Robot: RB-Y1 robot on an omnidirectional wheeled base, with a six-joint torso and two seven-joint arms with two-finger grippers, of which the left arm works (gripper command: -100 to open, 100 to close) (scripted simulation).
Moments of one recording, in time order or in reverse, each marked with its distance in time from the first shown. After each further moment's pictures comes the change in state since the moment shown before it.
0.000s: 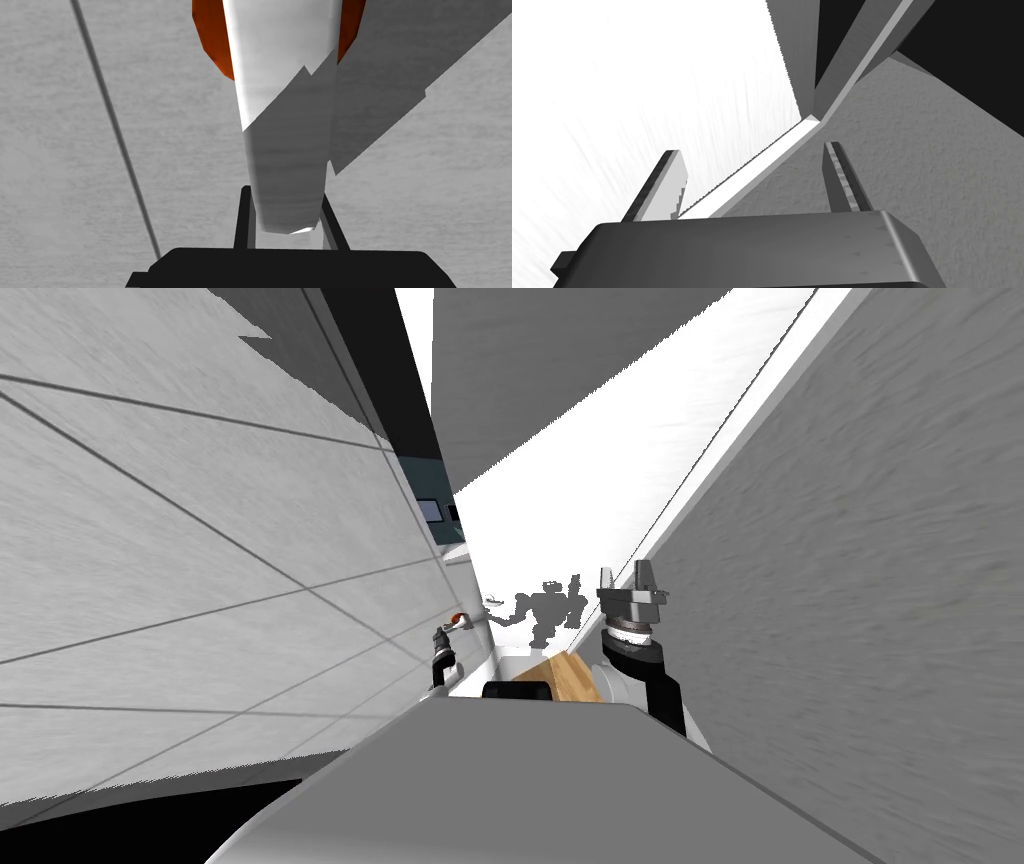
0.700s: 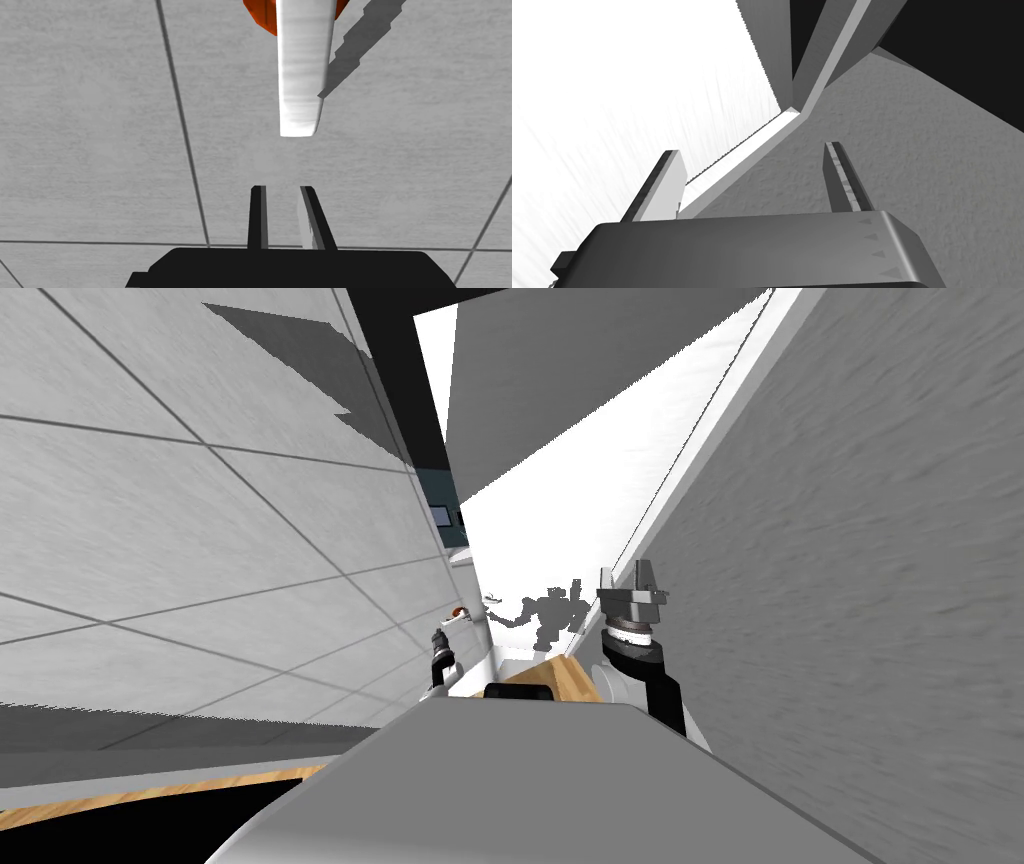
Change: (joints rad) arm -0.008 0.003 0.017 0.013 0.015 0.010 -0.009
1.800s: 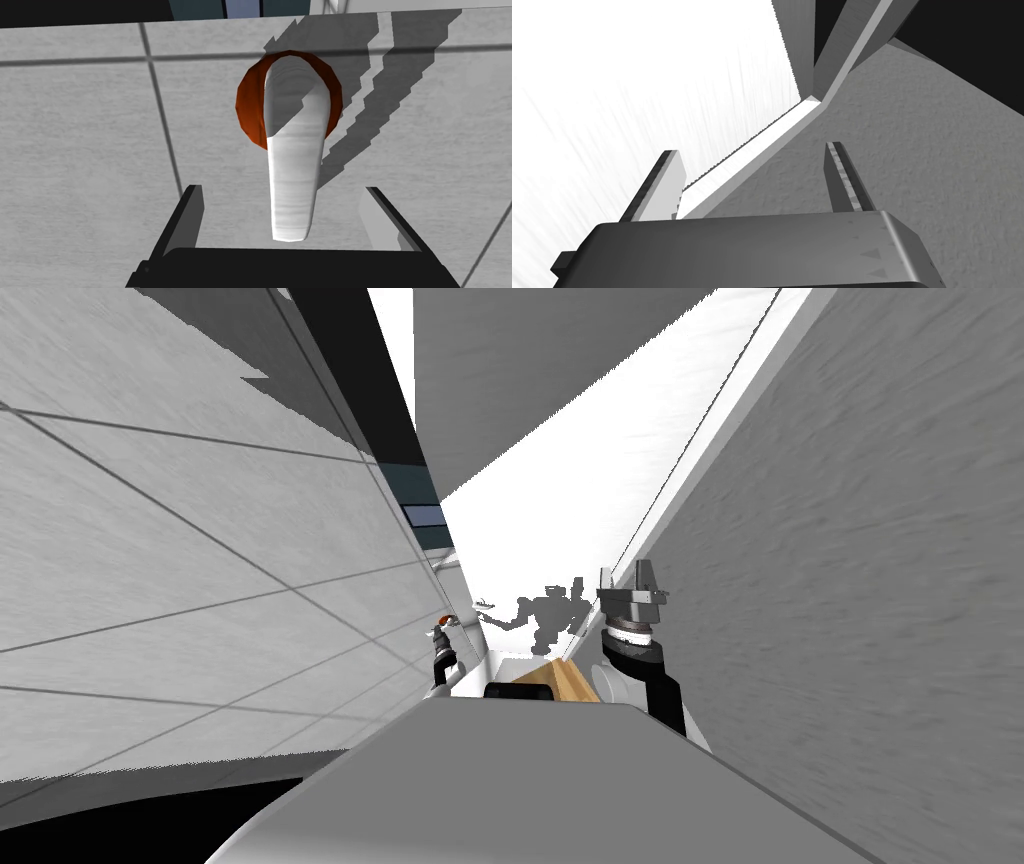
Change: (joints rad) arm -0.004 -0.024 0.012 -0.009 0.015 0.004 -0.011
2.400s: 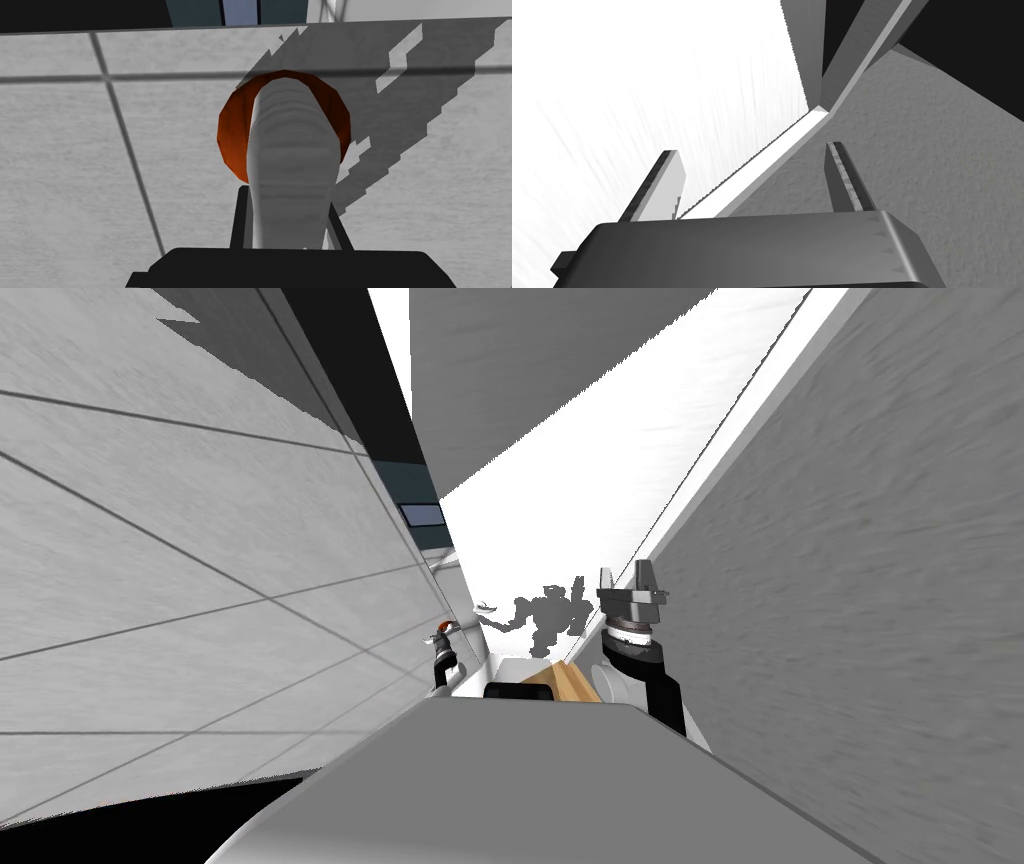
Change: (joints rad) arm 0.003 -0.006 0.003 0.012 0.002 -0.014 0.005
